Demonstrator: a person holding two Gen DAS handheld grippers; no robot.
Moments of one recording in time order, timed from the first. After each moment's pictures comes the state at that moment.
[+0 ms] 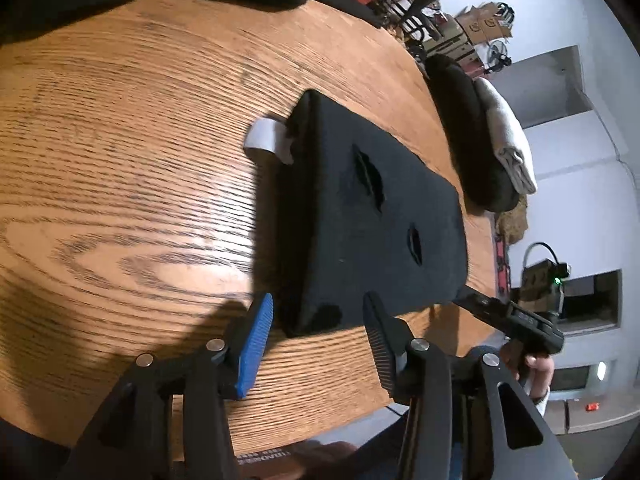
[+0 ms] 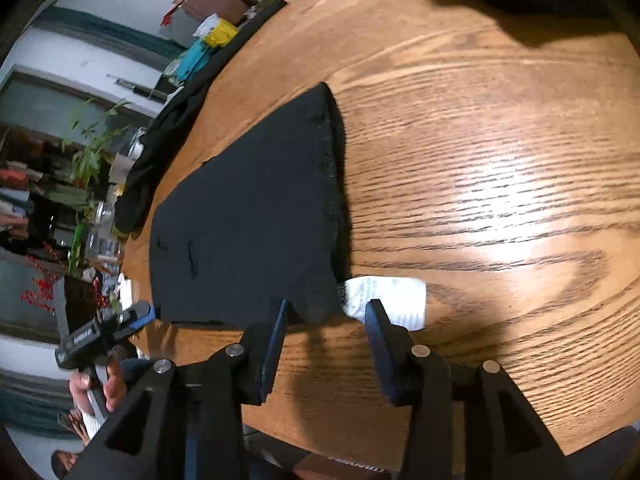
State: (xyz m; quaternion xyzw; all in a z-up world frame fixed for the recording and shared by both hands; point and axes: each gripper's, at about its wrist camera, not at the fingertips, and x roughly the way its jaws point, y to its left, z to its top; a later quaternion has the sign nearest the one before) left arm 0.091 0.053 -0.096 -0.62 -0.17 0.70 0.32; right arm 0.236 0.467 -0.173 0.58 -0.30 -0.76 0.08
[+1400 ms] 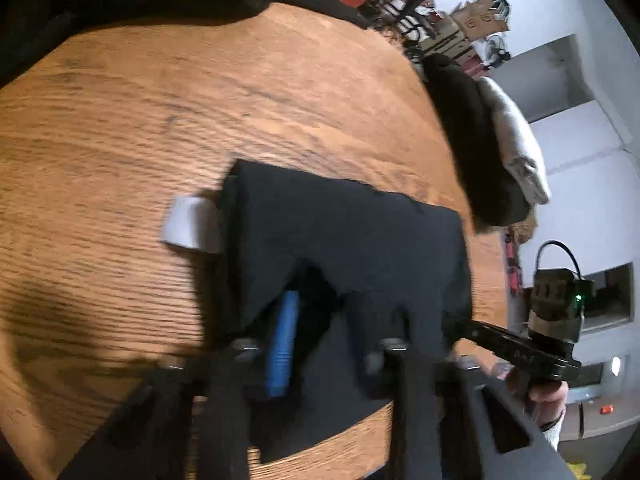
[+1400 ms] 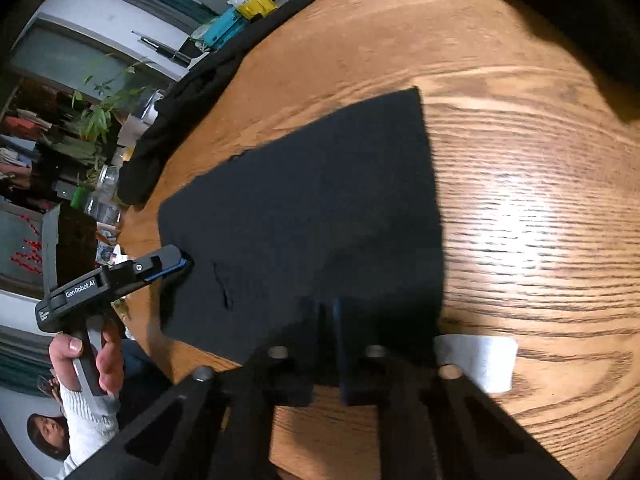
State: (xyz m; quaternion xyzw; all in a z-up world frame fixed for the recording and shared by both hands) left arm 0.045 0.095 -0.089 -0.62 -0.15 0.71 0.29; right arm 0.187 0.428 -0.167 0.59 -0.23 -0.76 0.13
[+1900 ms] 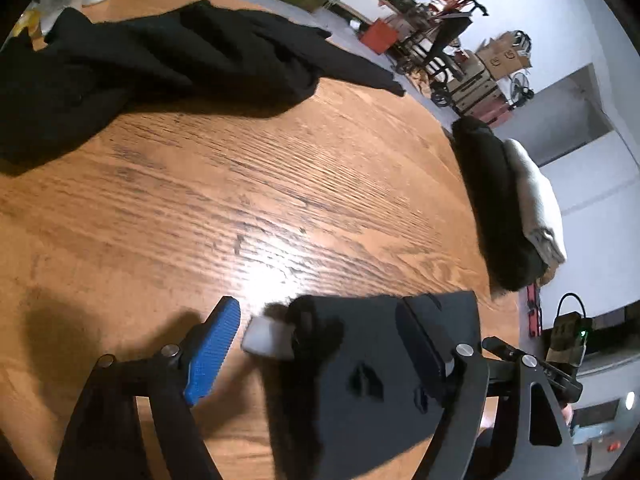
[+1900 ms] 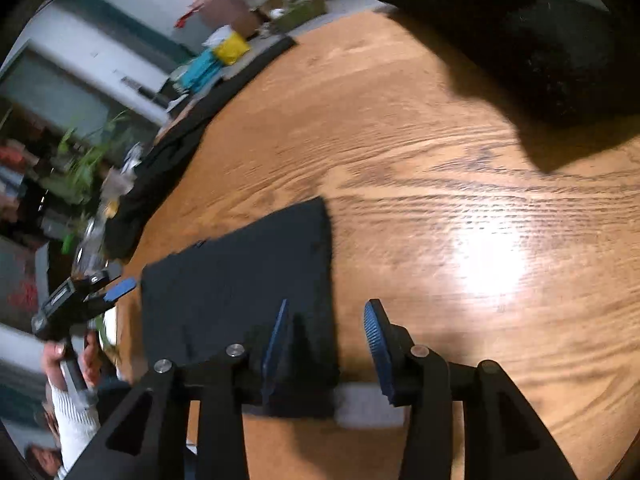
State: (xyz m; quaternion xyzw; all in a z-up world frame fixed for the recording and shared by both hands) left arm -0.012 0.079 -0.049 -0.58 -0.16 0.76 0.25; right arm 0.169 0.499 -0.147 0.55 -0.26 -0.79 0.07
